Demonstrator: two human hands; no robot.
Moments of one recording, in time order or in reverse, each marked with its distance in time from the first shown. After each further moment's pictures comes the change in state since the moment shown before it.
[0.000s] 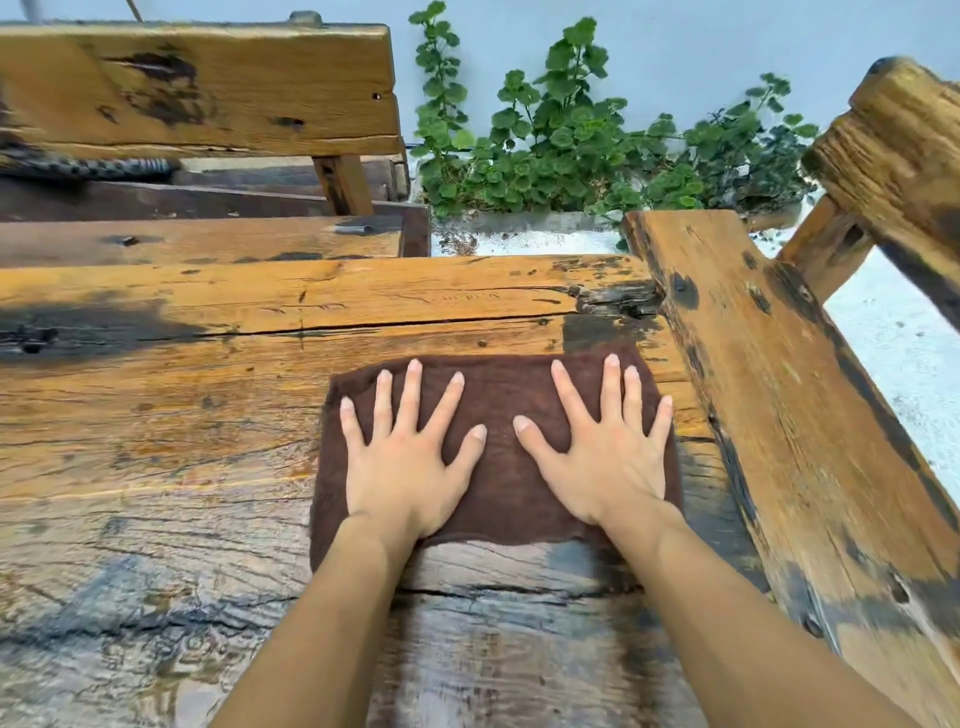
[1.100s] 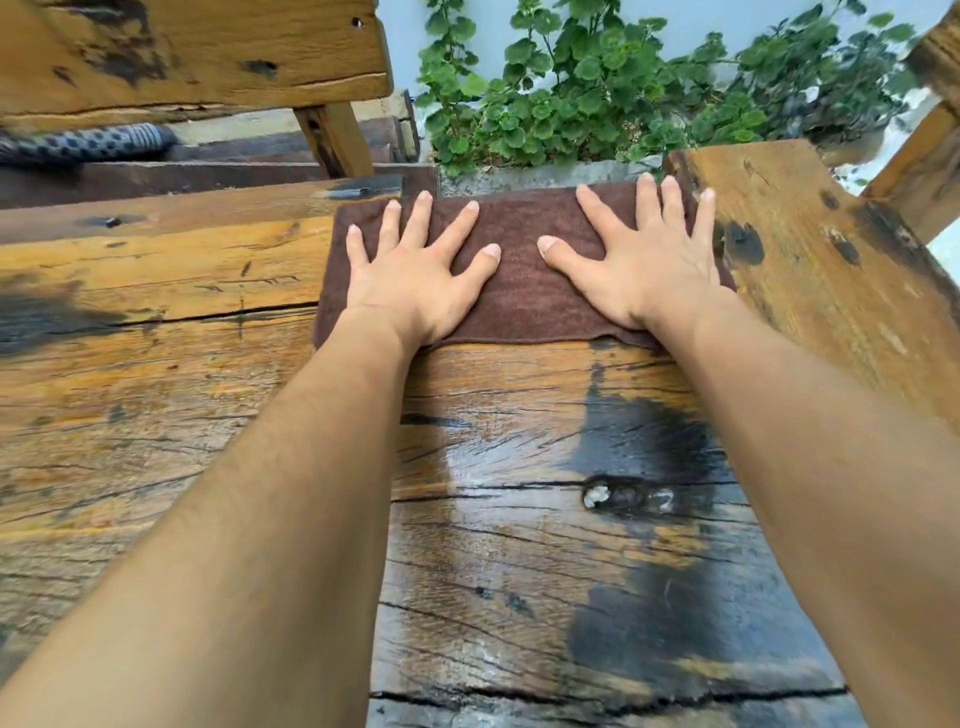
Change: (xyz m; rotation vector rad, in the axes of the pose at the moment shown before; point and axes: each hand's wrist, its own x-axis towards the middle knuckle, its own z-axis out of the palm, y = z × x) left_hand 0.197 0.016 -0.024 0.026 0.017 0.024; right_hand 0.192 0.011 -0.034 -0.075 0.072 -0.063
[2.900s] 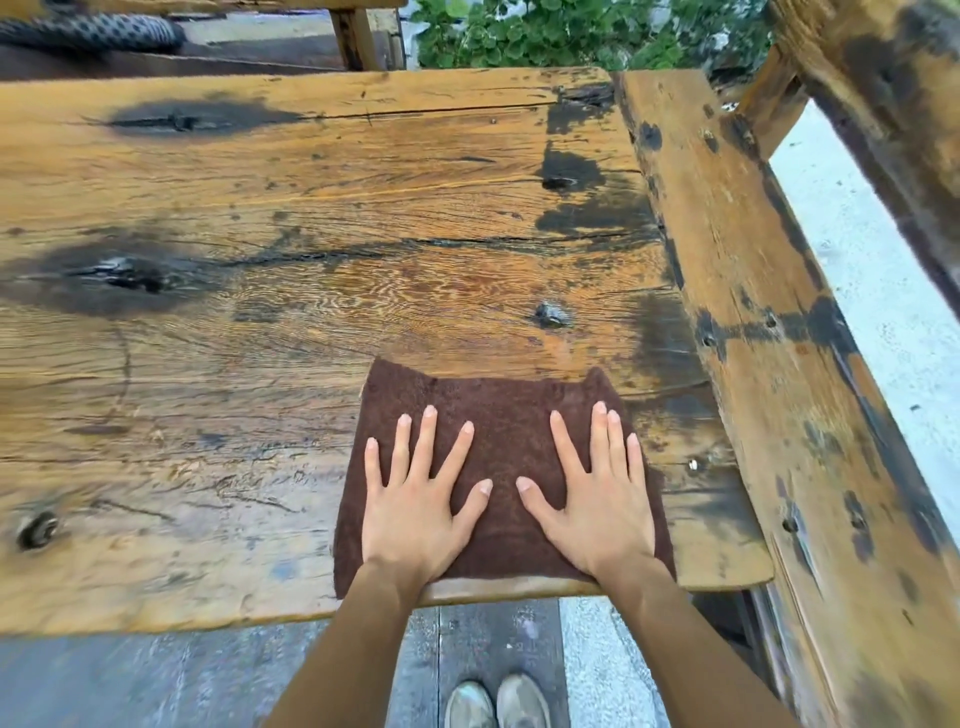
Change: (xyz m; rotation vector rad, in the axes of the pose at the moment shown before) left_hand -0.678 -0.044 0.060 0.002 -0.081 0.106; right_hand -0.684 -0.043 0.063 0.047 -0.107 -0.012
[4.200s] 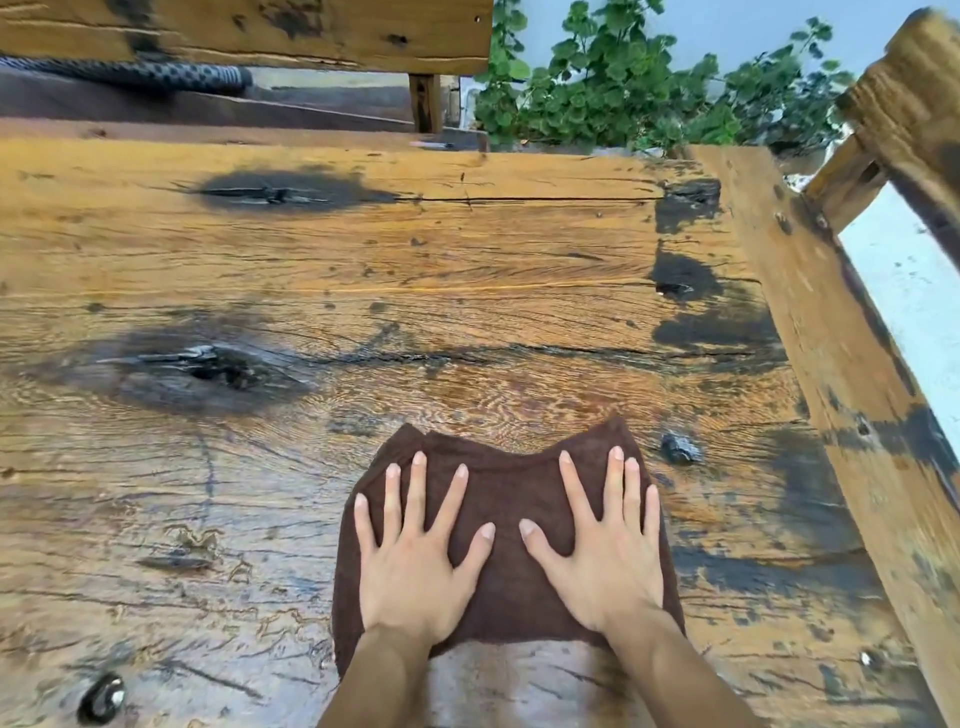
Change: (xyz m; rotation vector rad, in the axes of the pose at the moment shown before) left_hand 0.082 -0.135 -0.024 -0.073 0.088 -0.178; right_hand 0.121 -0.131 0.000 -0.001 0.026 0.025
